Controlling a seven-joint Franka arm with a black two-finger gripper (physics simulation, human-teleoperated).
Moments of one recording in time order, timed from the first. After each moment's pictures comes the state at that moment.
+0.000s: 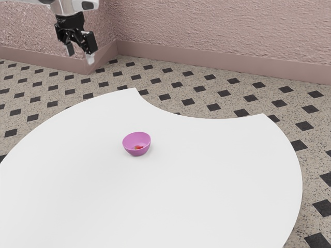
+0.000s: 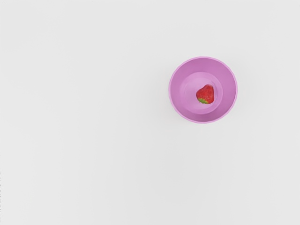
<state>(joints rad) 0.07 0.25 0.06 -1.16 0.07 1.49 0.28</state>
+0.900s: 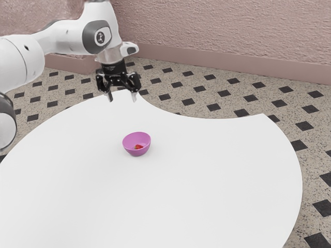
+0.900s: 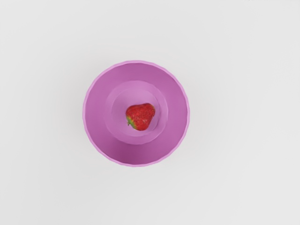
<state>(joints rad) 0.07 0.47 -0.01 -1.27 -0.07 1.72 -0.18</state>
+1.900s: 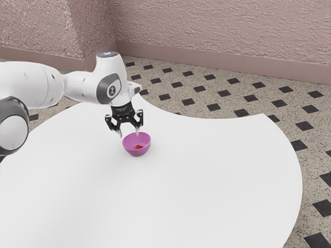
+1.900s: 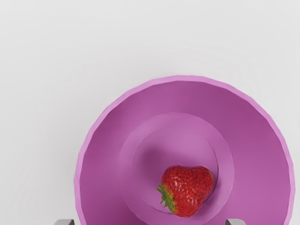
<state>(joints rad) 0.07 0.56 0.00 -1.55 -0.02 2.15 -0.51</state>
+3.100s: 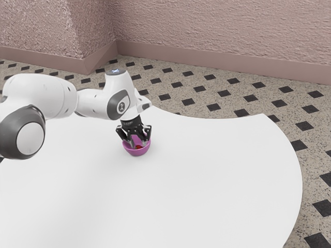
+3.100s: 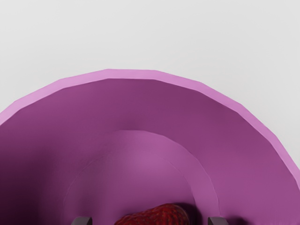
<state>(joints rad) 0.05 0.69 0.00 -1.52 -0.06 2.27 -0.22</state>
